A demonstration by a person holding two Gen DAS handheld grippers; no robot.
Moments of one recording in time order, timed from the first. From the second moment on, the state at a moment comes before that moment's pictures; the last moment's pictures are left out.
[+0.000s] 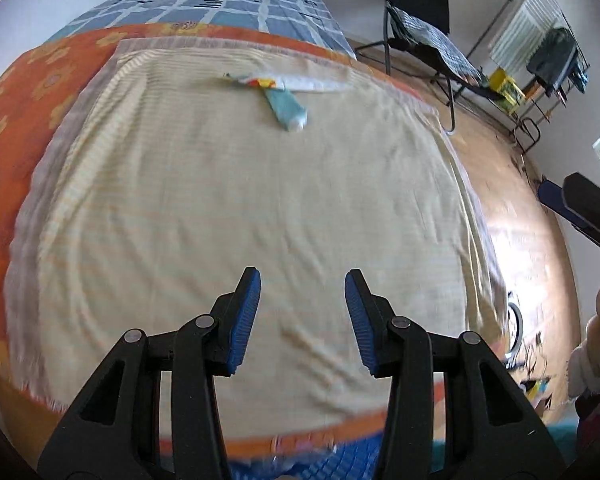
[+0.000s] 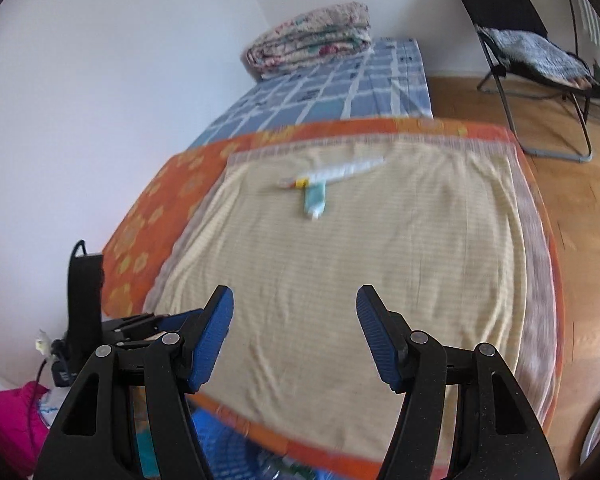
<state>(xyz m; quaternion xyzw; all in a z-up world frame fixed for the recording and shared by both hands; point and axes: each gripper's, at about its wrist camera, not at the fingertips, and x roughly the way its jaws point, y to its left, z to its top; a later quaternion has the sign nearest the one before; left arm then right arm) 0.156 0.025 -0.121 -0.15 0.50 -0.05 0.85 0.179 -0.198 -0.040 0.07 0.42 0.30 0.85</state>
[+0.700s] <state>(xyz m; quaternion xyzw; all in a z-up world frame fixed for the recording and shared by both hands) 0.336 0.023 -0.181 -0.18 0.48 -0.02 0.86 0.396 -0.149 -0.090 0.11 0.44 0.33 0.83</state>
